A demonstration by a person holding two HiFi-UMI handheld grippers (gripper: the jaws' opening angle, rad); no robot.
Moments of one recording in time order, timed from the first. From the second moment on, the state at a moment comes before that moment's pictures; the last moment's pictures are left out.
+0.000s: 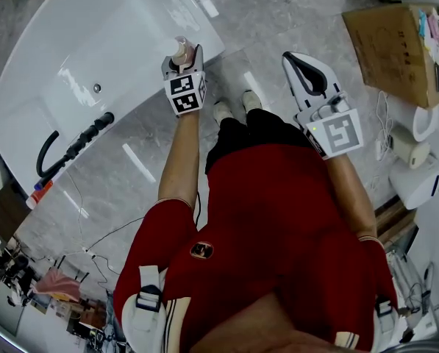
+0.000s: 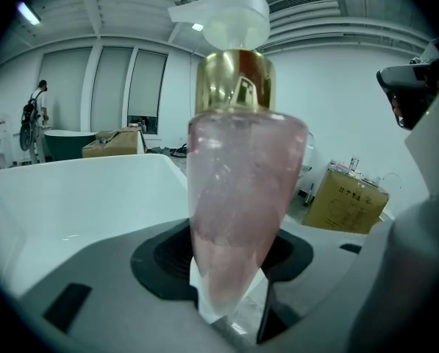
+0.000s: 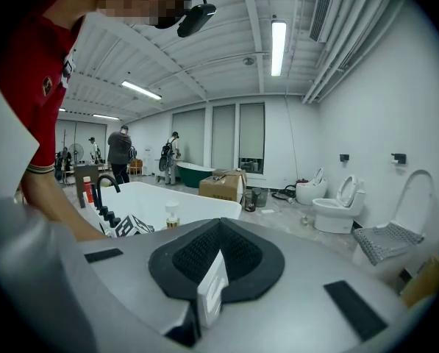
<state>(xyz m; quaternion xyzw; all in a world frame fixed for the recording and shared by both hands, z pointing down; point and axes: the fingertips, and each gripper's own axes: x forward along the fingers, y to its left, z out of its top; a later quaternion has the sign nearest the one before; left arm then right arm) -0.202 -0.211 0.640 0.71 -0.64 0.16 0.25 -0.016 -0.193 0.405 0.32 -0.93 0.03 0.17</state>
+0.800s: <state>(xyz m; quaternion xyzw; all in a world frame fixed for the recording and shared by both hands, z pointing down) -0.187 -0.211 0.650 0.72 -0.64 0.18 0.22 -0.007 -0.200 0.416 0.32 -0.93 0.05 0.19</state>
